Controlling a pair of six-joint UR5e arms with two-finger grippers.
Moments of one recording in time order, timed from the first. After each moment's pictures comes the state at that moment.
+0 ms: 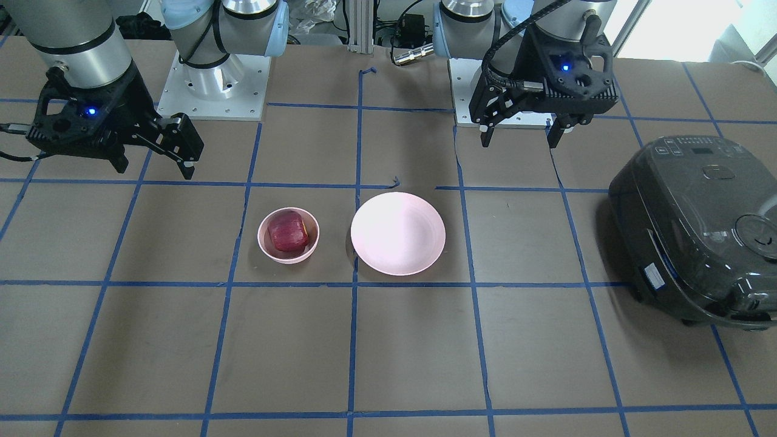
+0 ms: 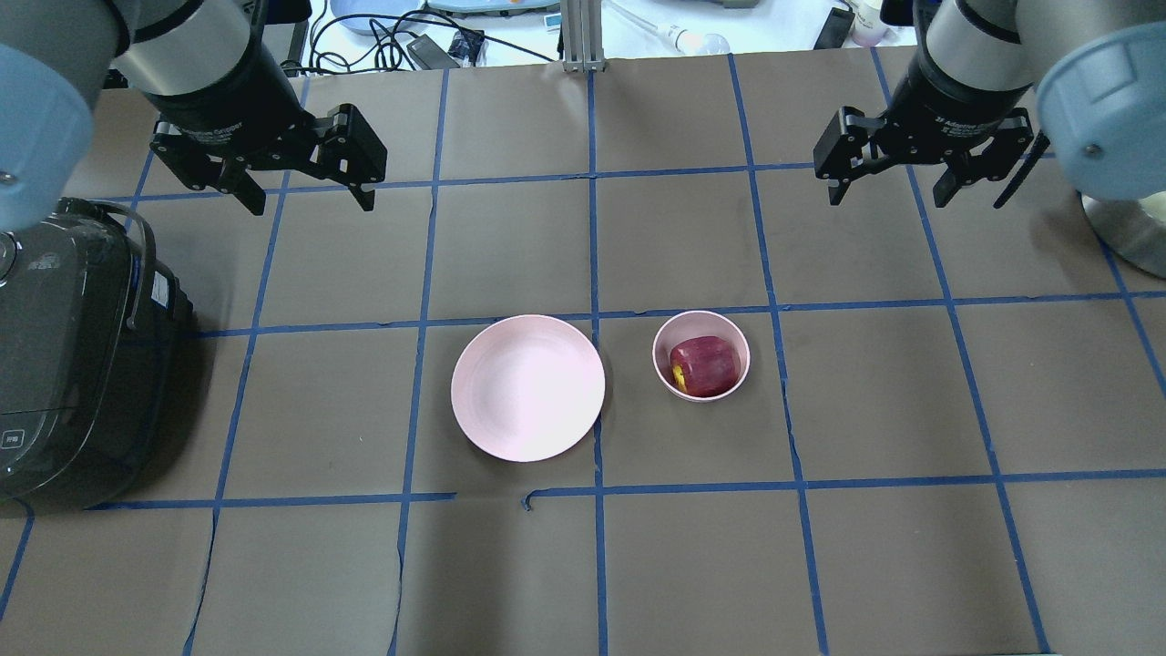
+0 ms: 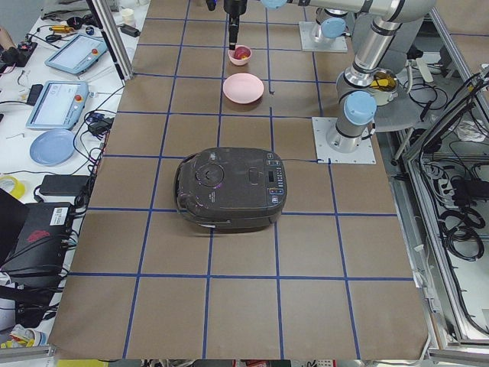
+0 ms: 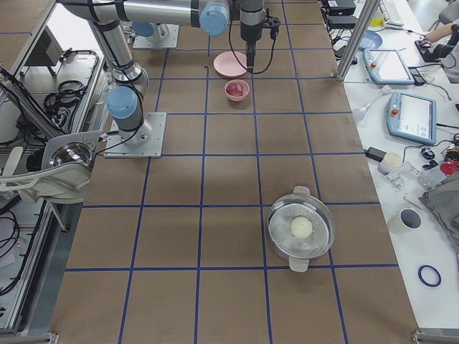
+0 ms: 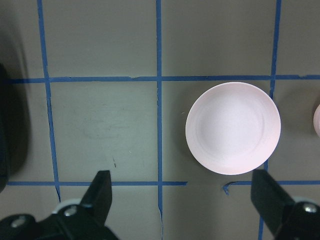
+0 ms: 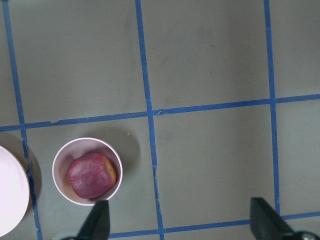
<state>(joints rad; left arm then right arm) -1.63 -1.54 -1.54 -1.55 1.59 -0.06 1.52 -1.58 1.64 -1.69 -1.58 0.03</state>
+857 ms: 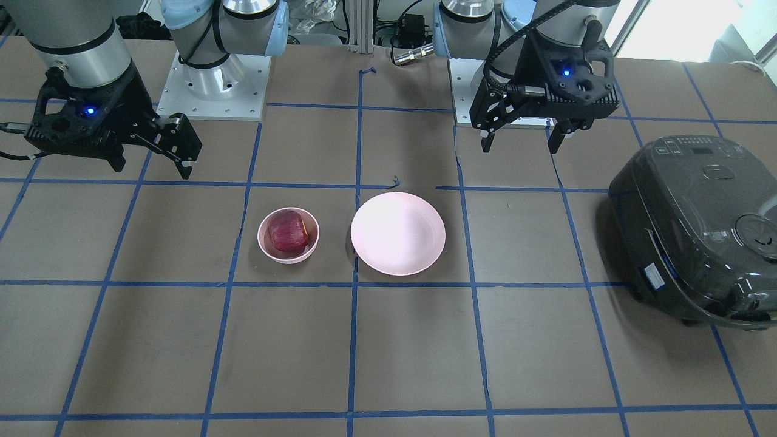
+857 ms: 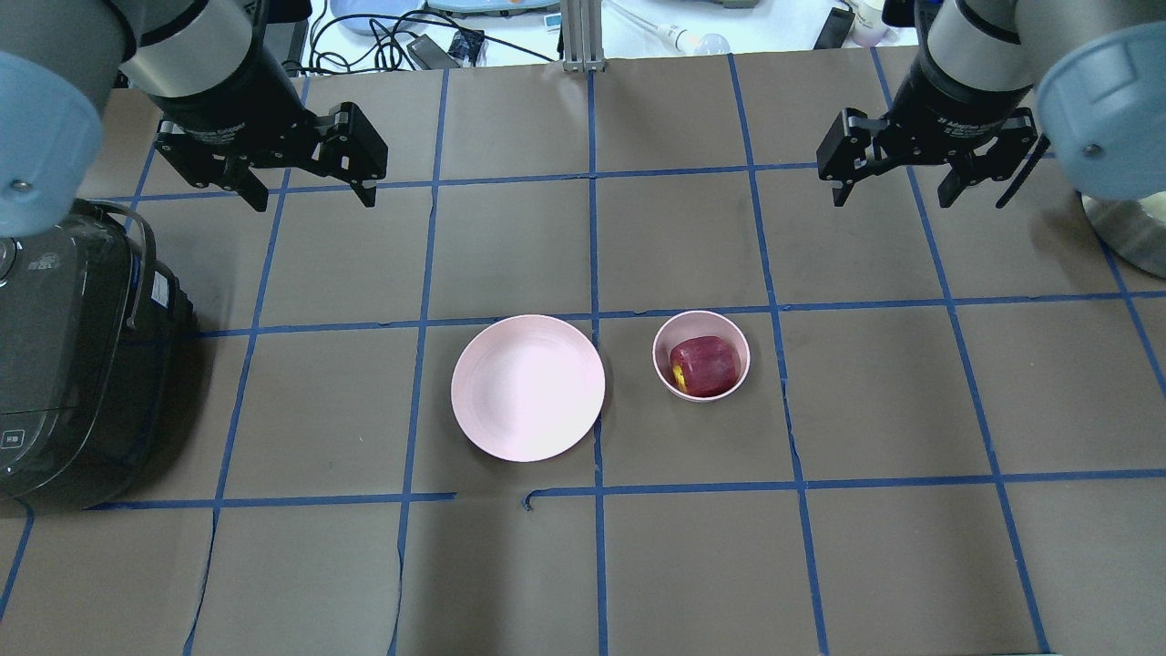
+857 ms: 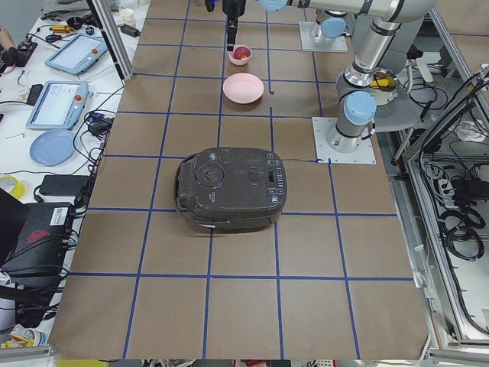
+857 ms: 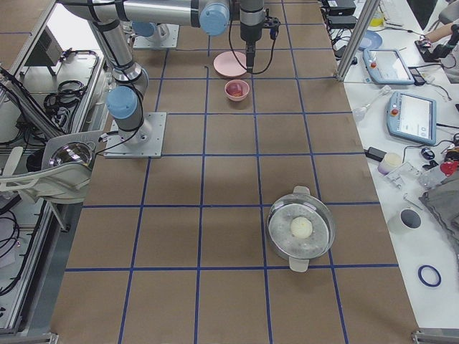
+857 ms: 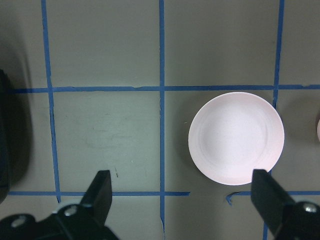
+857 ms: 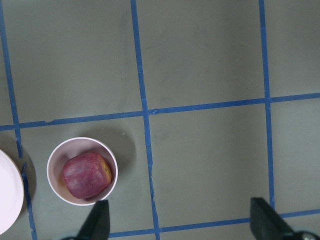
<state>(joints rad) -1.62 -1.54 -1.55 -1.52 1.59 -0.06 1.52 -1.58 1.64 -1.68 -1.60 0.03</state>
